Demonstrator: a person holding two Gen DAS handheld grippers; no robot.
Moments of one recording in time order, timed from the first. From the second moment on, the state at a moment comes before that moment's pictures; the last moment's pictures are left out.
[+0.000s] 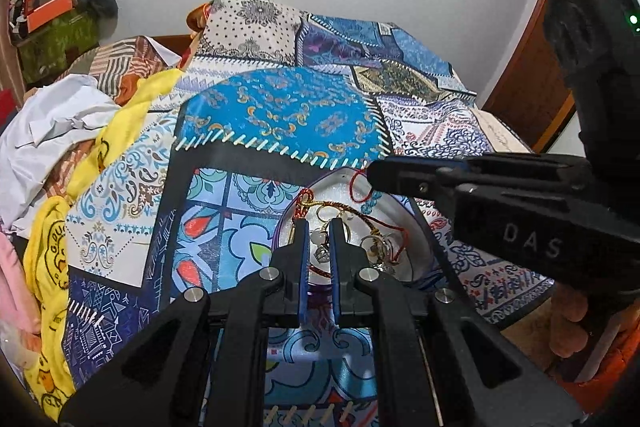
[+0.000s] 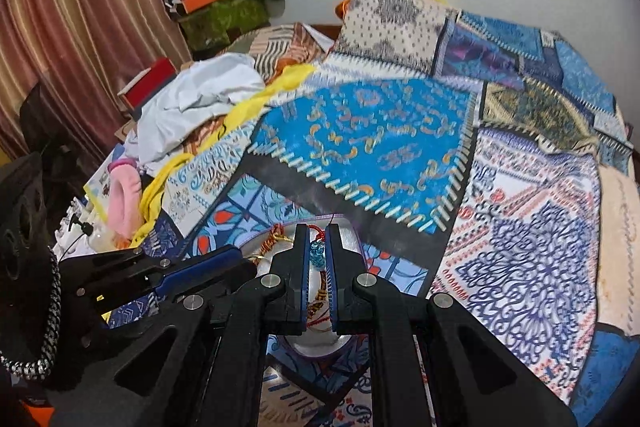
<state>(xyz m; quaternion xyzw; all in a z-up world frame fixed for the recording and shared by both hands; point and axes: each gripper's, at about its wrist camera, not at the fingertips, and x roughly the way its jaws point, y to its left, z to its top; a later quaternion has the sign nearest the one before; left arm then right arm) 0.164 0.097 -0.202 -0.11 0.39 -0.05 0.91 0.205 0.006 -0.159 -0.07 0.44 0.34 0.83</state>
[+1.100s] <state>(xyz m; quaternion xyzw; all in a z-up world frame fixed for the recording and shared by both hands) 0.100 0.086 -0.080 -0.06 0.27 0.00 0.96 0.145 -0.034 -0.064 -0.07 0.33 0.31 0.89</state>
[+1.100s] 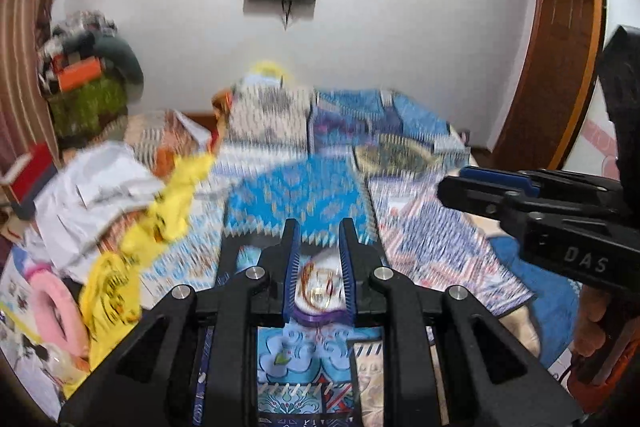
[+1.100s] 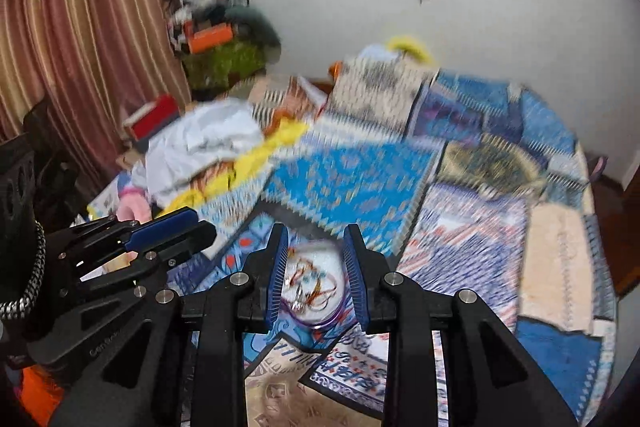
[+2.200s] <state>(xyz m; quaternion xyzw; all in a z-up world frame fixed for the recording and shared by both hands) -0.049 0.027 0.017 -0.01 0.05 0.08 1.00 -0.002 -0.112 0.032 -0.01 0.08 0.20 0.98</state>
